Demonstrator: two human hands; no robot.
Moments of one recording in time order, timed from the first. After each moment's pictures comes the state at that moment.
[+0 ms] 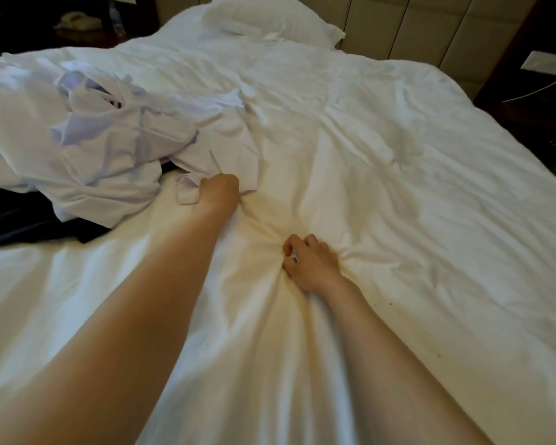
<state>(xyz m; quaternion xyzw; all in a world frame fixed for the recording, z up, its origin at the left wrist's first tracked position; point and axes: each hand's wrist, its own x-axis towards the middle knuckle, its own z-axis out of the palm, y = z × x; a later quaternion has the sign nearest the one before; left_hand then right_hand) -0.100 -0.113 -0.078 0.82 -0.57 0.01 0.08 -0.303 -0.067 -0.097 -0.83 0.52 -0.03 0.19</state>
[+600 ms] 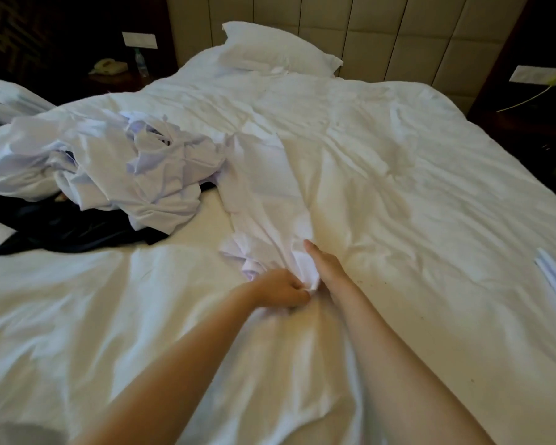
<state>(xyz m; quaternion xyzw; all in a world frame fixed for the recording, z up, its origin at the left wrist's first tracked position) -0.200 0.058 -0.059 0.66 -0.66 -0.34 0.07 -0.310 -0.010 -0.076 -0.54 0.57 -0.26 0.56</state>
